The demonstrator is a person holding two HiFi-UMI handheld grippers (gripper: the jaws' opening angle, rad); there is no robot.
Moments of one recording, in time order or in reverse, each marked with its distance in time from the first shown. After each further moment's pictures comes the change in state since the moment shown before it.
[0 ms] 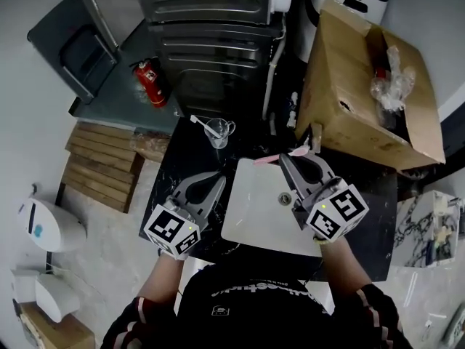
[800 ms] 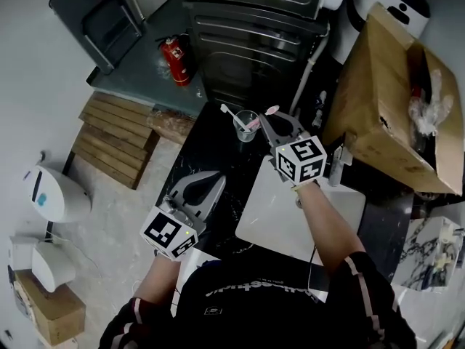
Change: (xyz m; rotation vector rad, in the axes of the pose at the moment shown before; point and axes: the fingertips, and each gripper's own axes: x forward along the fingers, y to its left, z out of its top) left arm -0.052 0.048 -0.002 0.014 -0.004 0.135; right arm 0.196 -0.024 -0.093 -0.098 0.136 0.056
